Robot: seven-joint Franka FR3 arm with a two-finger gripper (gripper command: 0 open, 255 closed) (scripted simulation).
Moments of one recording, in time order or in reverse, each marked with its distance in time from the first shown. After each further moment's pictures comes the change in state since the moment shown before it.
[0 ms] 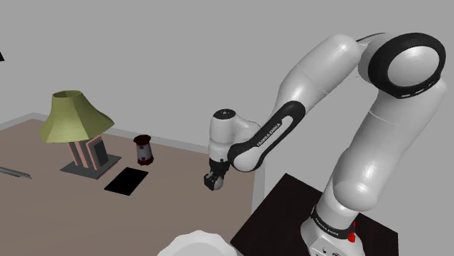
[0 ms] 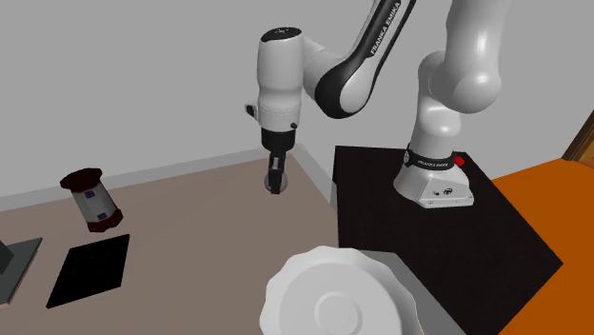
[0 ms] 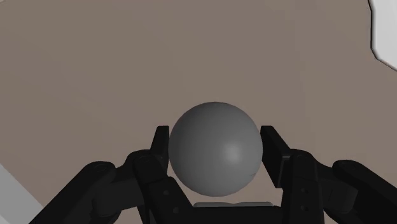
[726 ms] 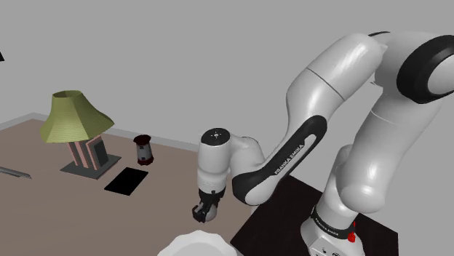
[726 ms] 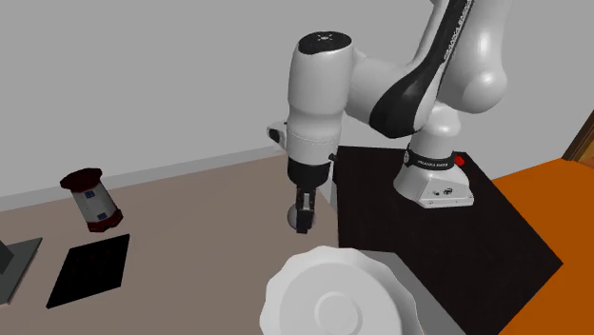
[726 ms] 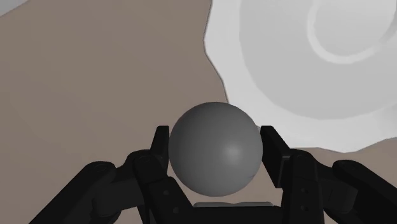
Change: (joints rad) arm 0.156 -0.016 0.183 0.015 0.019 -0.056 0.318
